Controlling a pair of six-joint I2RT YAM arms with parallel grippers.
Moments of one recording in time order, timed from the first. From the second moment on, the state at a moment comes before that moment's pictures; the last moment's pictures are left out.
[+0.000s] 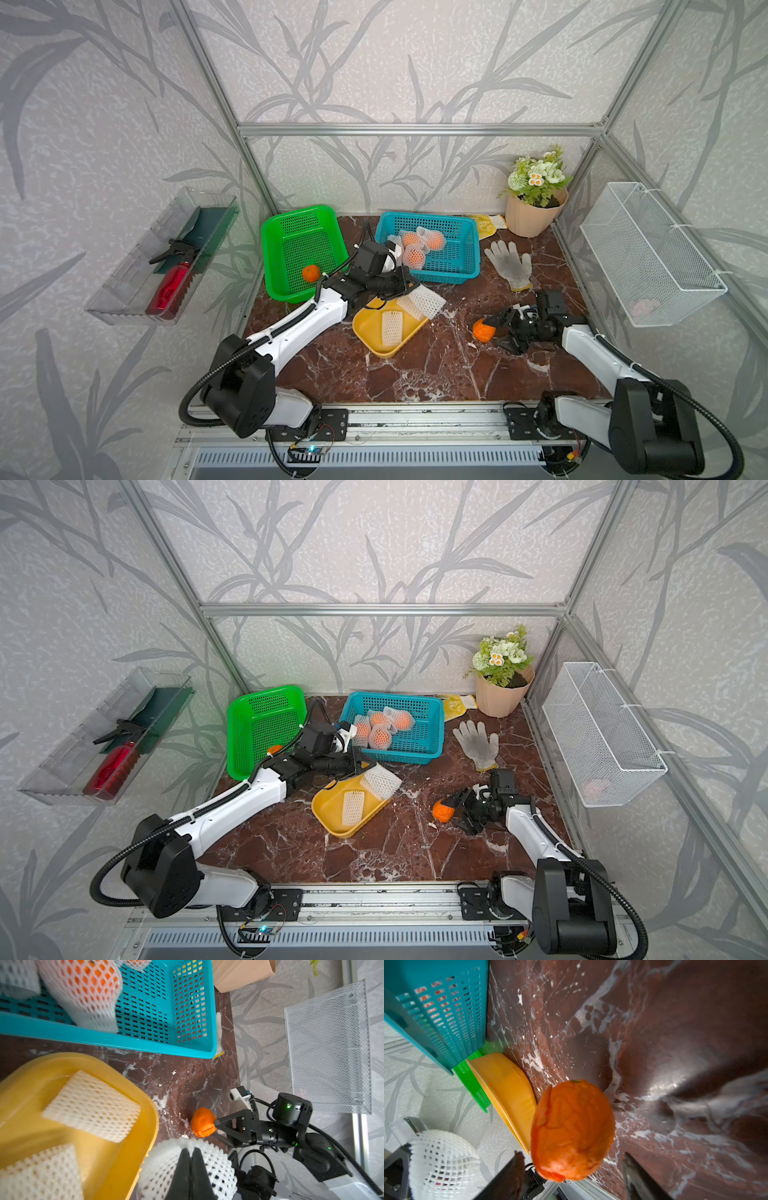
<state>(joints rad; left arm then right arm) -0.54 1.38 1.03 -0.35 0.42 -0.76 -0.03 1.18 0.52 -0.55 -0.73 0.81</state>
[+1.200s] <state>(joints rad) -0.36 1.44 1.15 -0.93 0.14 -0.44 0.07 1.09 0.78 -0.92 -0.63 0.55</state>
